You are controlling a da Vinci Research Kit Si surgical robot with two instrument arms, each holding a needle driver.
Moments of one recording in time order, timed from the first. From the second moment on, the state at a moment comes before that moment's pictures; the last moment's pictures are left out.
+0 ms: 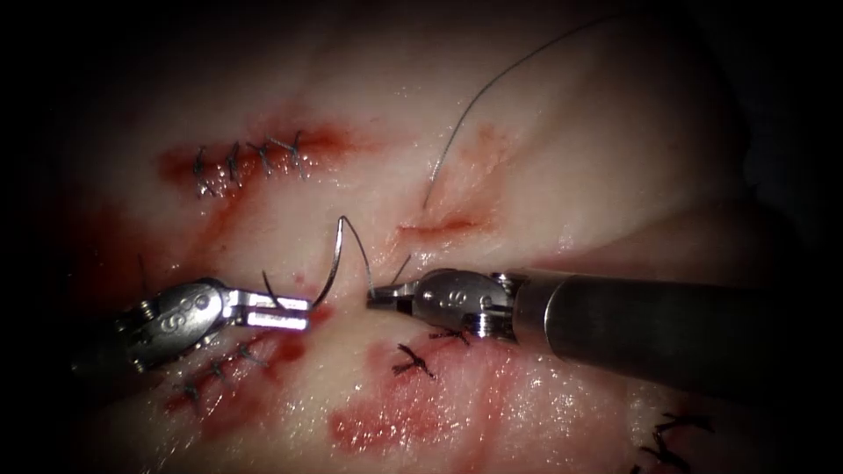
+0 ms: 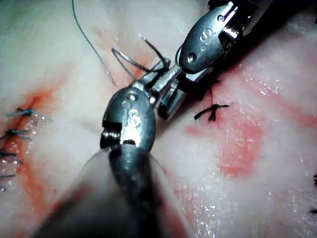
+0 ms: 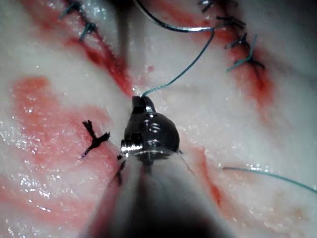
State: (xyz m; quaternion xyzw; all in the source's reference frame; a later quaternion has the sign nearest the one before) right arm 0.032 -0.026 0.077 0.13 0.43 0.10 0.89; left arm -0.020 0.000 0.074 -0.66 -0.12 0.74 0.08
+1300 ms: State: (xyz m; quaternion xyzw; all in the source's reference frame) right arm 0.030 -0.021 0.083 0.04 0.44 0.11 0.89; left arm -0.010 -0.001 0.070 -0.59 0.05 0.78 0.19
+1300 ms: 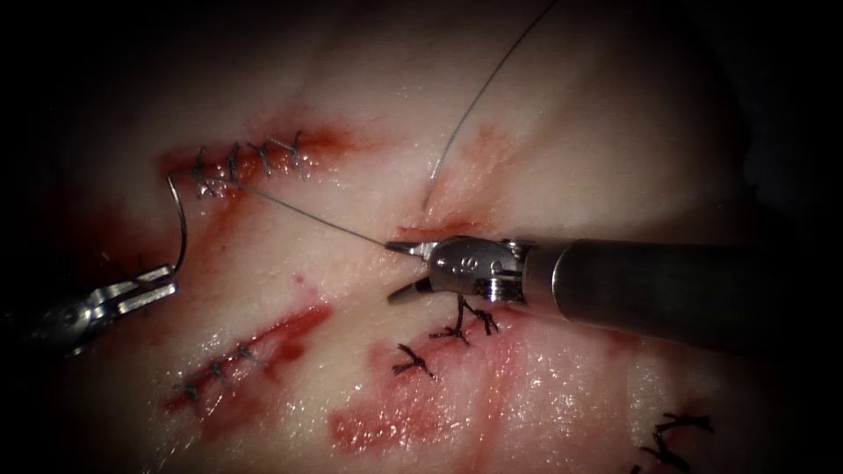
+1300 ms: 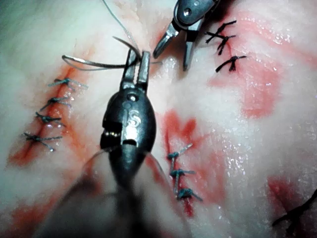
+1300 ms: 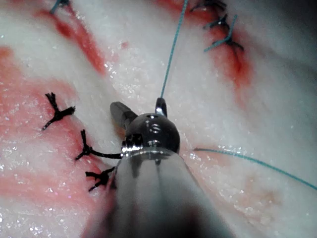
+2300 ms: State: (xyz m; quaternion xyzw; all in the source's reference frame) right arm 0.031 -0.026 0.080 0.07 0.38 0.11 0.92; left arm -0.011 0.001 0.072 -0.59 0.08 0.78 0.21
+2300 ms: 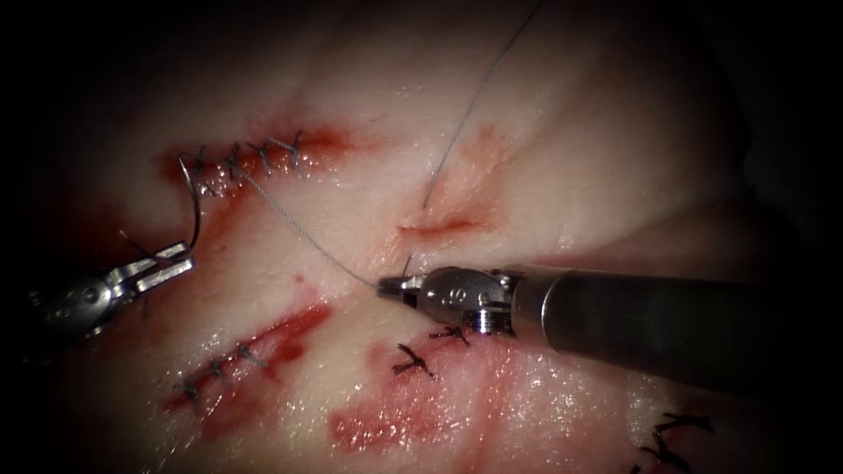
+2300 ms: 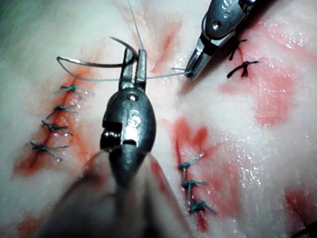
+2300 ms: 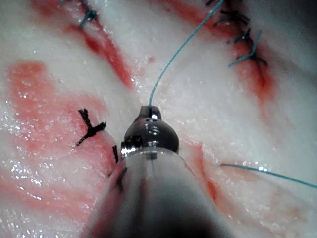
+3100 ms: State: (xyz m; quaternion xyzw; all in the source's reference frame) right arm 0.037 -0.026 0.071 0.07 0.49 0.12 0.86; left arm -0.007 0.004 0.074 -0.54 0.18 0.79 0.24
